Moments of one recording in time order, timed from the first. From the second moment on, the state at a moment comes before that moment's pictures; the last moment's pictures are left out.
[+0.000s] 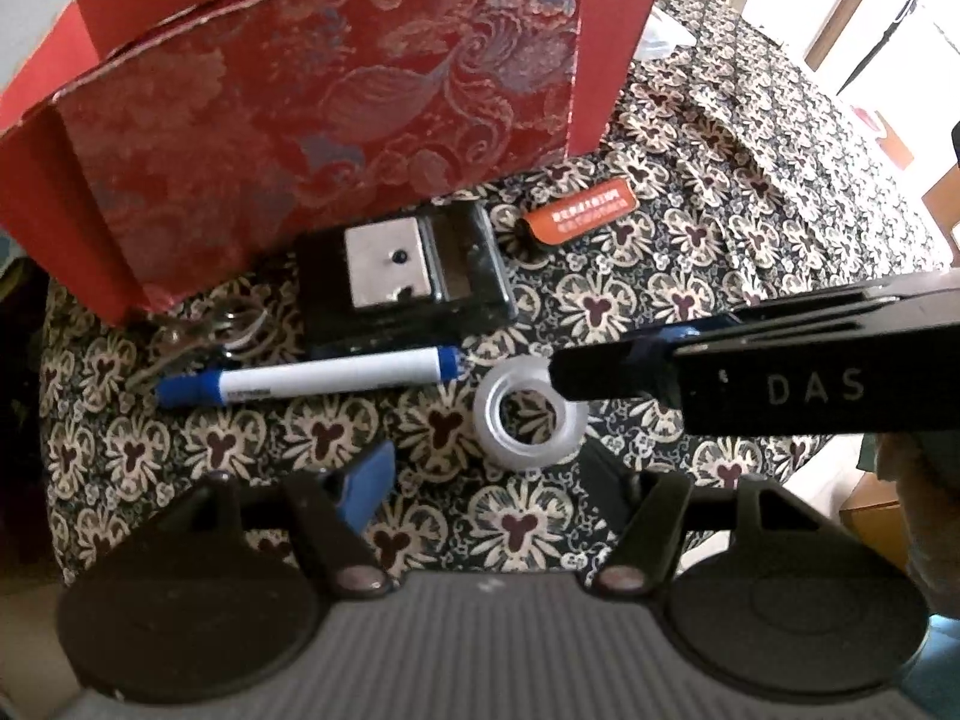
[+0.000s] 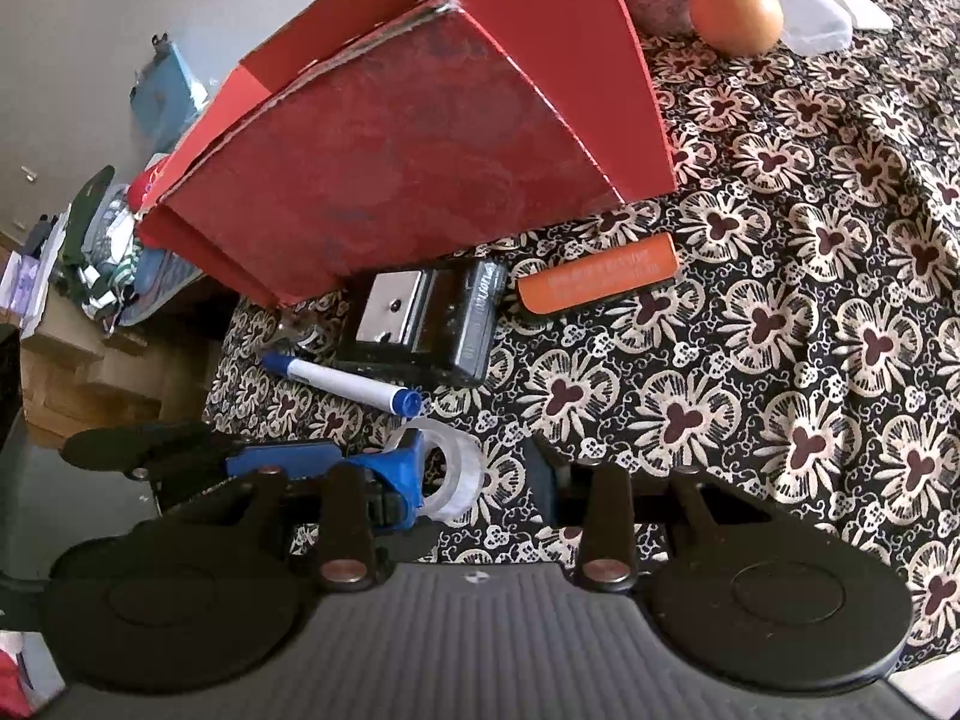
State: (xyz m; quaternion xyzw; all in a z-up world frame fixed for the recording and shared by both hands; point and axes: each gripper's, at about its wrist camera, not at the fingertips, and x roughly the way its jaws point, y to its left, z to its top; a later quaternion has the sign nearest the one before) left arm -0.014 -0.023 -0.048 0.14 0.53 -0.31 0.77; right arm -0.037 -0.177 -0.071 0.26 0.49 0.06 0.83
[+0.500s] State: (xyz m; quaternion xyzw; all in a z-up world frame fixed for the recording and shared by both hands) left arm -0.010 -0.022 -0.053 0.10 0.55 -0.33 0.76; right arm -0.032 -0.174 -0.074 0.28 0.50 0.08 0.82
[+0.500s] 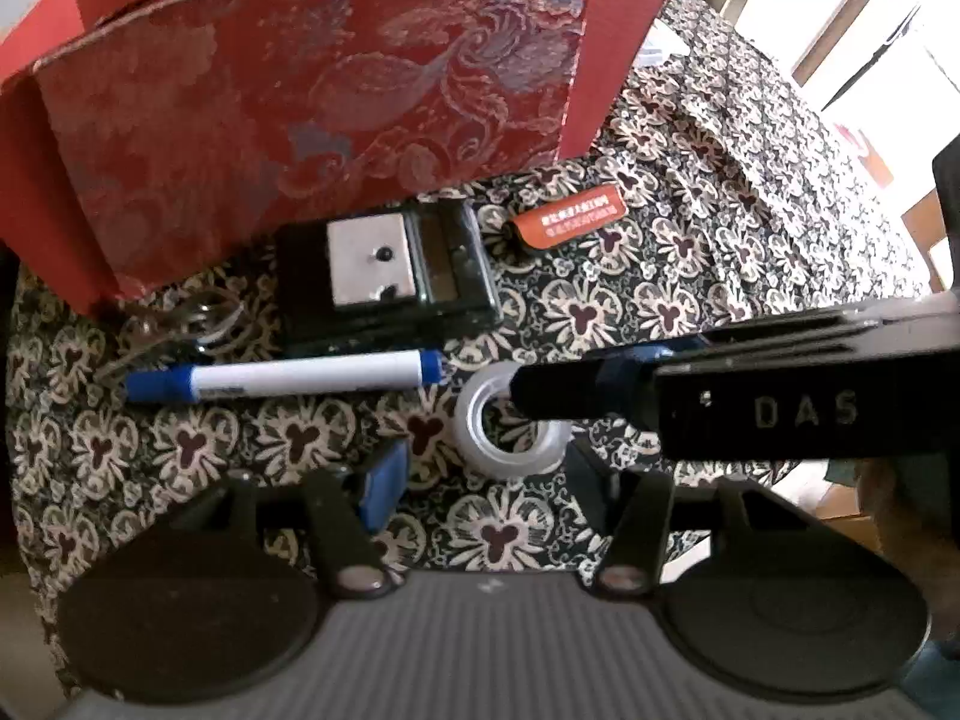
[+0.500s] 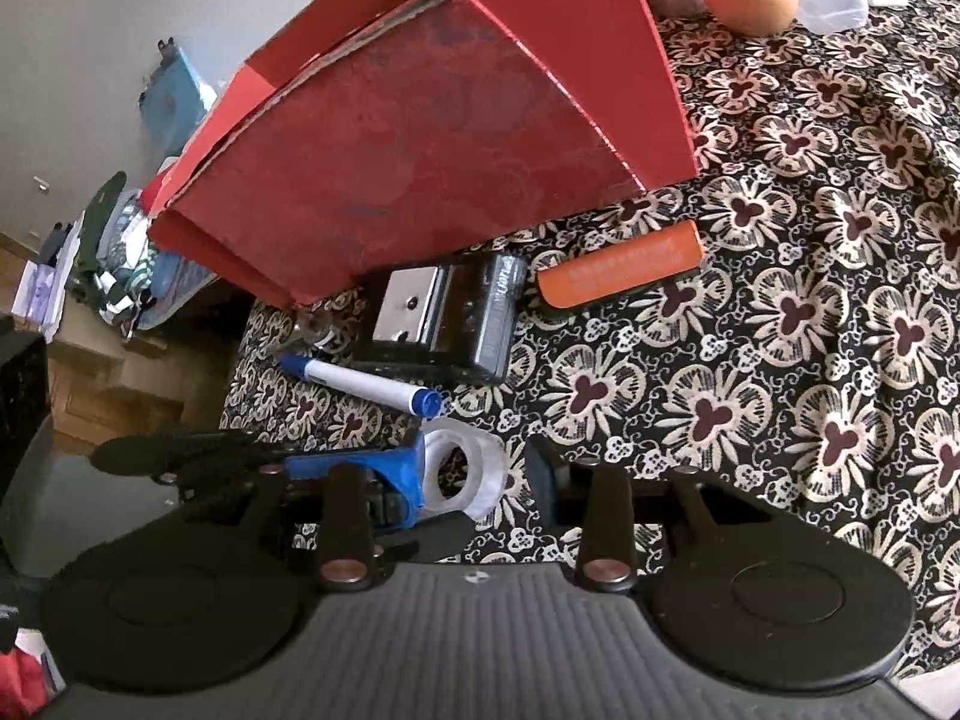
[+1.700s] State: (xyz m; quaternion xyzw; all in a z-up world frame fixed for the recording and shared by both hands) left arm 0.035 -0.021 0.104 0.12 0.32 -0.38 0.86; right arm 0.019 -0.166 0.075 0.14 0.32 0.10 0.93
